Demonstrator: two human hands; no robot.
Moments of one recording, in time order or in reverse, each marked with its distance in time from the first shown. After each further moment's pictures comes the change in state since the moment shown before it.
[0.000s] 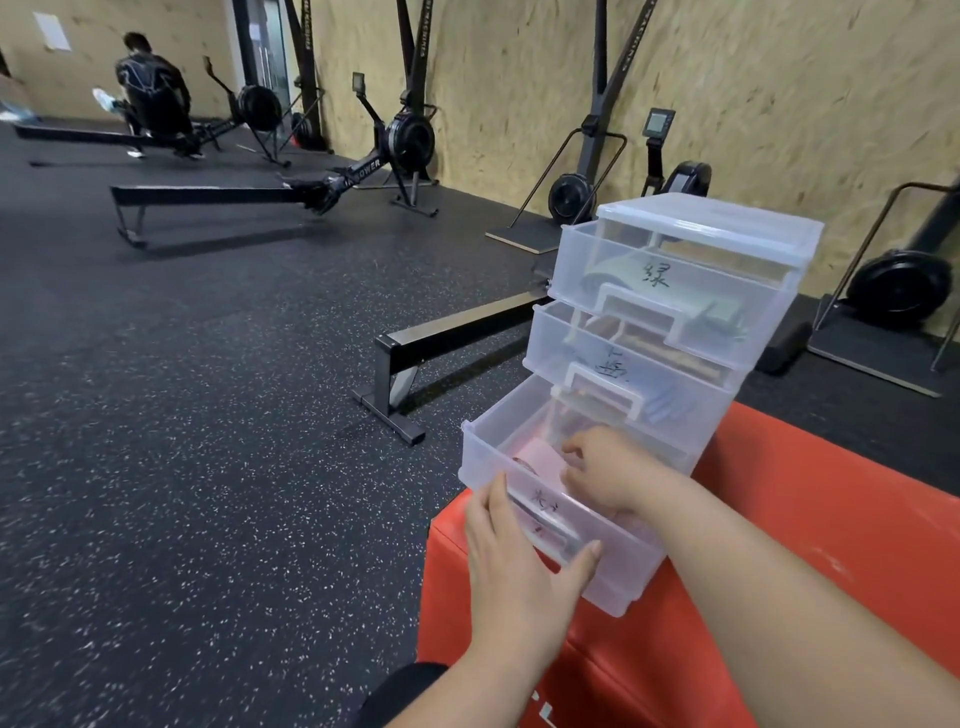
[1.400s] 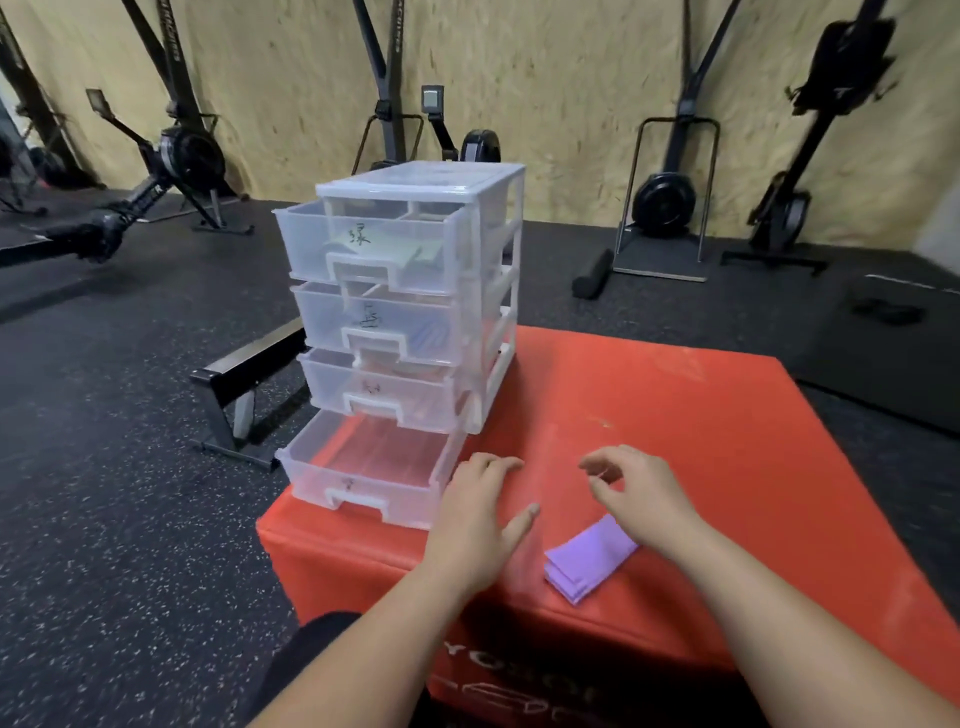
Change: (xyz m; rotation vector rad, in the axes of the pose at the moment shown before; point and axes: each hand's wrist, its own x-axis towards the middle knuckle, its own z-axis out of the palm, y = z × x) left_hand -0.058 0.063 0.111 0.174 -0.485 0.600; right_hand -0.228 0.224 0.089 0.428 0.559 0.221
